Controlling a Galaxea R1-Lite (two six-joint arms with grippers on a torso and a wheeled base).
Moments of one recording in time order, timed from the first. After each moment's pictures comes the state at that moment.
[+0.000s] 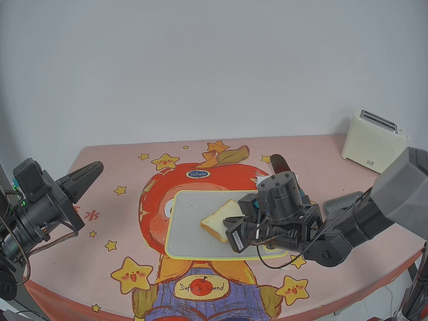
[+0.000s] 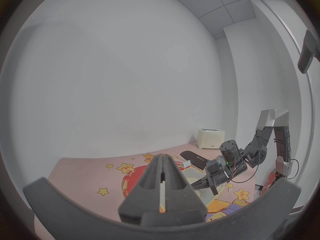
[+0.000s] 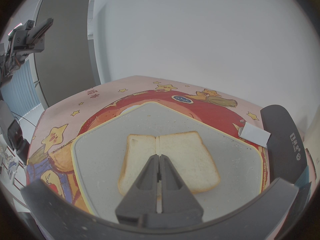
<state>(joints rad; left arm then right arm) -0.27 1.27 -0.28 -1.07 -0.29 -0.09 0.78 2.11 -0.94 -0.57 -0.07 0.01</state>
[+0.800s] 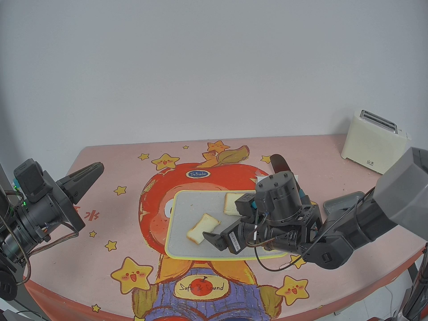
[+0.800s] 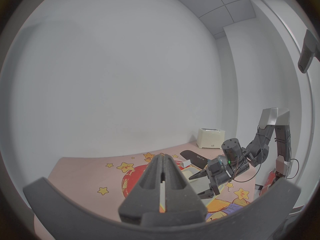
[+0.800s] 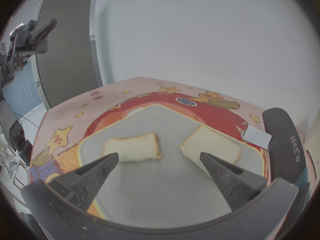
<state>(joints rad) -0.27 1.27 -0.28 -1.07 -0.29 -0.08 0.80 2.08 -0.94 -0.57 -0.07 0.02</state>
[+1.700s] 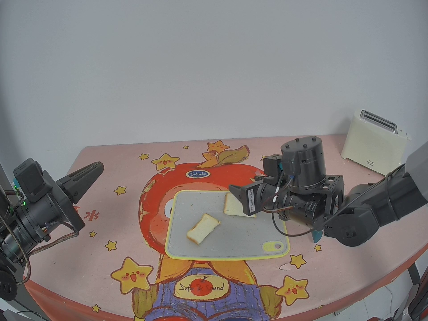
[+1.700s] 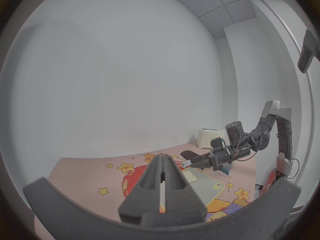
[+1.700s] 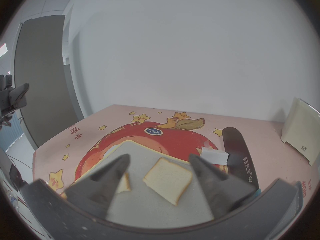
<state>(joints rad) -0.27 1.27 -0.28 -1.07 -0.29 -0.08 0.73 1.99 -1.02 -0.52 -0.24 0.16</state>
